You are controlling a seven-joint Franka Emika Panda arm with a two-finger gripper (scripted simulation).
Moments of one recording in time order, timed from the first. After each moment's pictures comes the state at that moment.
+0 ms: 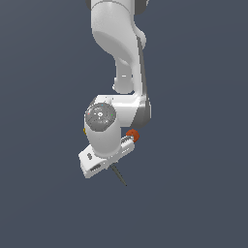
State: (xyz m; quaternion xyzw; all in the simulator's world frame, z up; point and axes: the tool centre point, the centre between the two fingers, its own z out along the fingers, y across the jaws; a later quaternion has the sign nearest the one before) arm 0.115 -0.052 0.116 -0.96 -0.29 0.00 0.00
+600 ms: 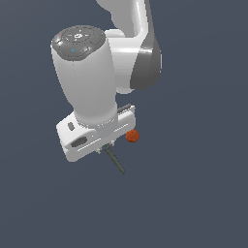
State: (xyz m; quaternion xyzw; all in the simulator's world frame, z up) arm 0.116 -0.058 0.260 -0.96 -0.29 0.00 0.00
